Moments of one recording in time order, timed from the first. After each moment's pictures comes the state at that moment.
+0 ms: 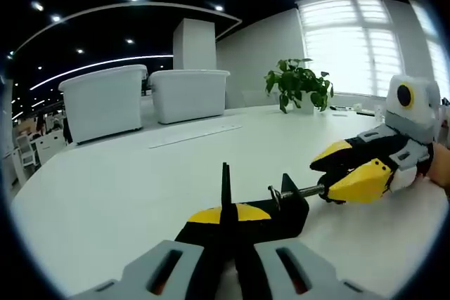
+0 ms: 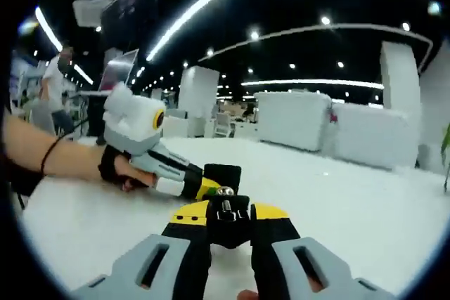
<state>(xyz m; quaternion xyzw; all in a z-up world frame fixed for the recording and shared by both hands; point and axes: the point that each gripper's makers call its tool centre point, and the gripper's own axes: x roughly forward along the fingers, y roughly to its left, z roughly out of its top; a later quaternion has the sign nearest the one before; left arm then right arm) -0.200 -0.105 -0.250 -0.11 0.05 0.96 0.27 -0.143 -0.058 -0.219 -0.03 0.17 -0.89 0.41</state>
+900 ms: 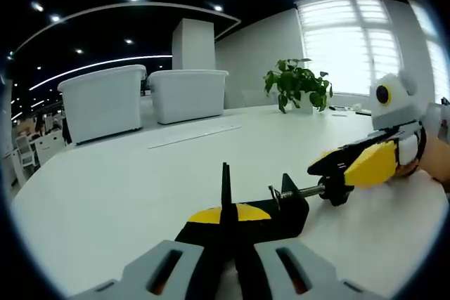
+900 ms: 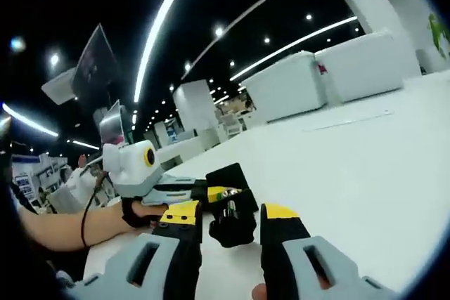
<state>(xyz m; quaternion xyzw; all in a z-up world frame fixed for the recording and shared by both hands) -0.202 -0.106 -0.249 -0.11 0.05 0.95 0.27 -0.168 -0.039 -0.238 0.15 -0.11 -0.88 0.43</state>
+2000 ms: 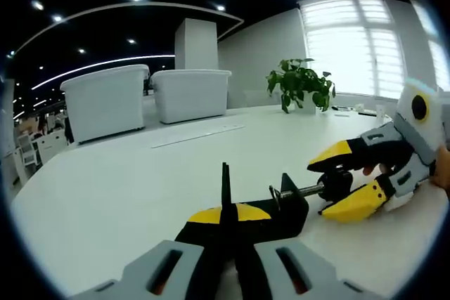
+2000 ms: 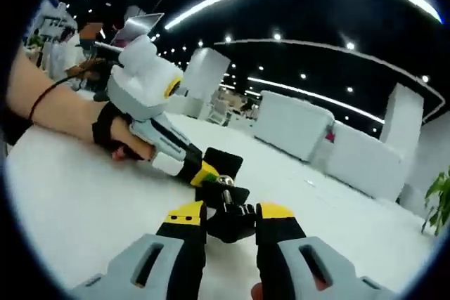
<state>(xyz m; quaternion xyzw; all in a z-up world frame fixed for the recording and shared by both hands) -0.208 -0.111 -0.248 -0.11 0.05 0.96 0.26 -0.149 -0.056 -0.228 0.01 0.13 -0.90 0.41</state>
